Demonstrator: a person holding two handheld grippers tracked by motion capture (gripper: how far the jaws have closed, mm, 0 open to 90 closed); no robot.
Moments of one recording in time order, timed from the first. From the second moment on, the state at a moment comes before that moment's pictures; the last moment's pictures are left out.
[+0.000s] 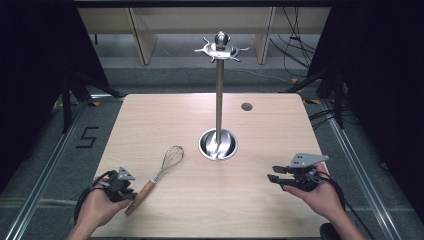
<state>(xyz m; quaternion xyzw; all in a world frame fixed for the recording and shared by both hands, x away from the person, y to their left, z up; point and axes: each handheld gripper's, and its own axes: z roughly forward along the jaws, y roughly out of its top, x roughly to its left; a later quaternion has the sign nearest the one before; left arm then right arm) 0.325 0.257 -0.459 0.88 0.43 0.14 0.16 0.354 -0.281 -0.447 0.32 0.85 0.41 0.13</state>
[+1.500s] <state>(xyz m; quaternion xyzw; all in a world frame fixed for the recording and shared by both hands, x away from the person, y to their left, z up) 0.372 0.043 -0.470 0.98 0.11 0.00 0.15 0.355 -0.287 -0.448 0.31 0.85 0.41 0.14</state>
